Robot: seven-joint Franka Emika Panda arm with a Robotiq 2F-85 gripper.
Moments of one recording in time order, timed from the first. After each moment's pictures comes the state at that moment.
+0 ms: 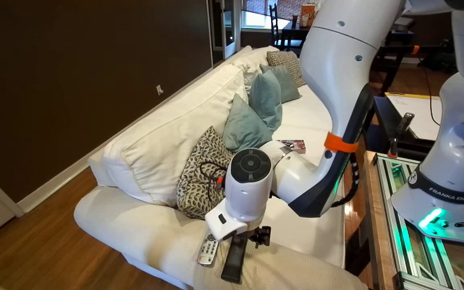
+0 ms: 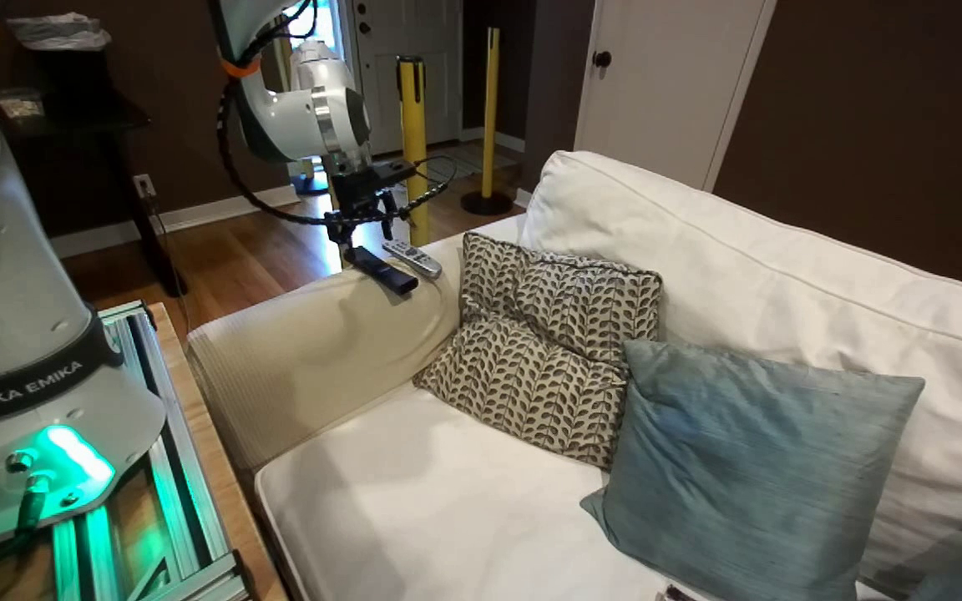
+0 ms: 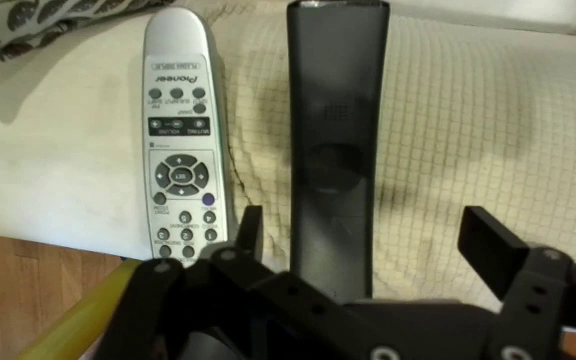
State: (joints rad) arm 0.26 0.56 0.24 -2.22 -0.74 2.73 -0.59
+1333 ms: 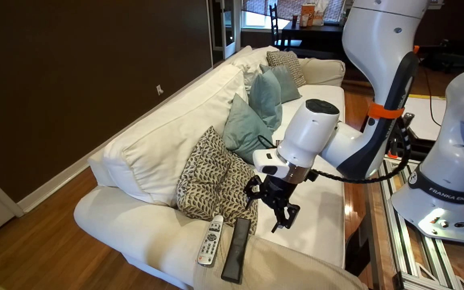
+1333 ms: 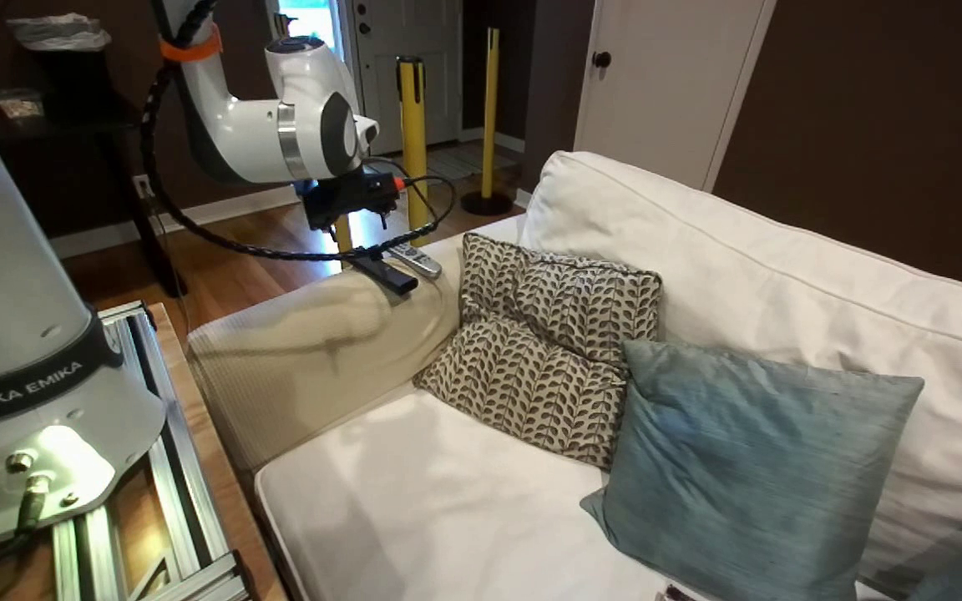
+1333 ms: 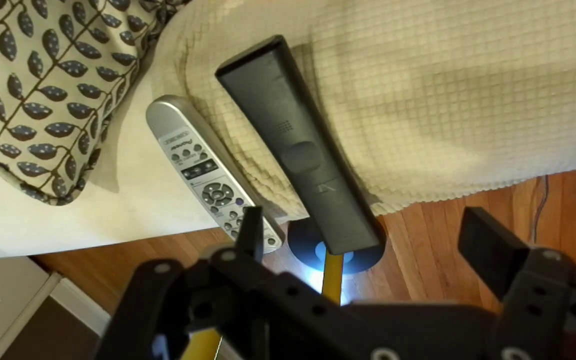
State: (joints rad) arm 0.11 0.31 0.15 -2.66 -0.74 3.36 -0.27
